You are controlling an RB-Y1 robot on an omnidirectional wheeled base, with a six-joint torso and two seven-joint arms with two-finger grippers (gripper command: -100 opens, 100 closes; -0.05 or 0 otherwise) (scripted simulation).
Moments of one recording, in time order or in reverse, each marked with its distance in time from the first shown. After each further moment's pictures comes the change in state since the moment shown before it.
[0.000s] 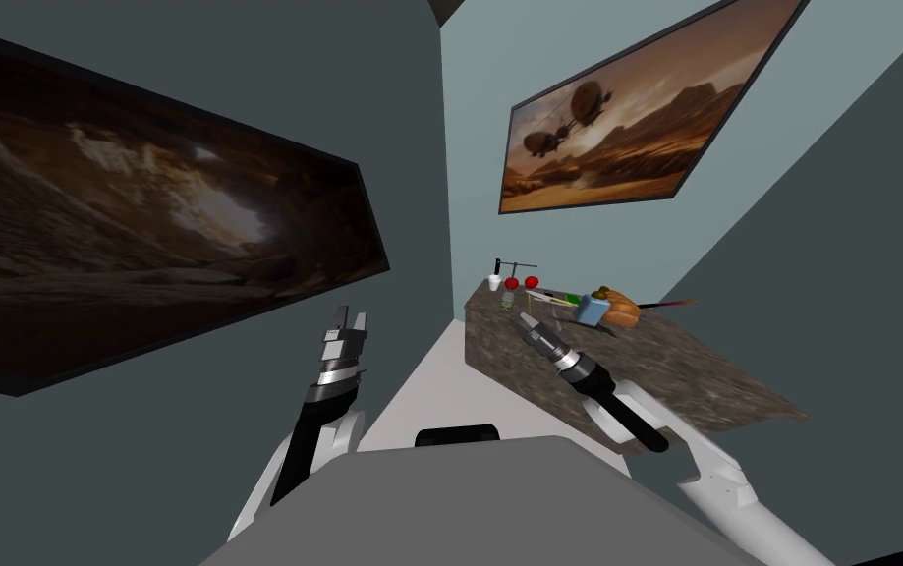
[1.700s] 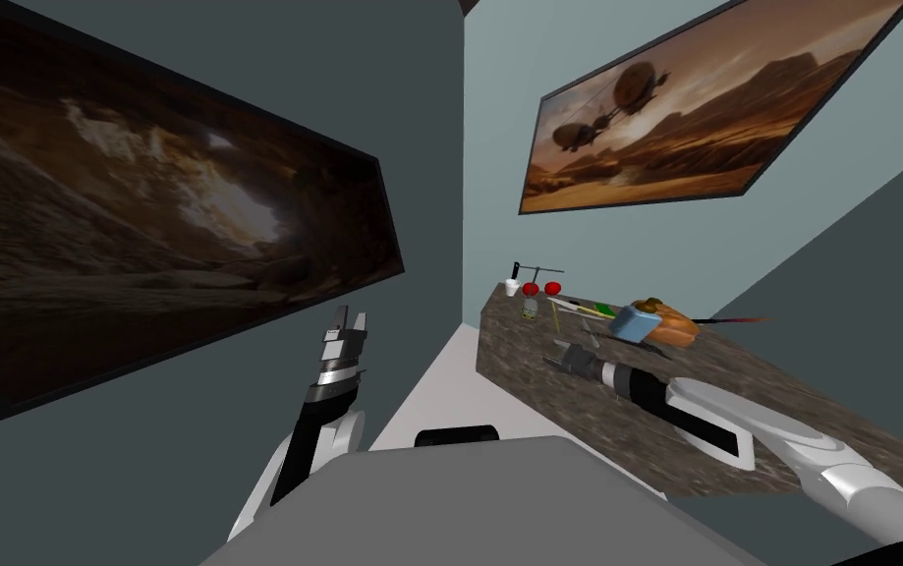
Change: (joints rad) left arm 0.000 0.000 0.000 0.000 0.000 0.000 0.000; right arm 0.069 -0.476 0.036 0.397 0.222 0.023 0.147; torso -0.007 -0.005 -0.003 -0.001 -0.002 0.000
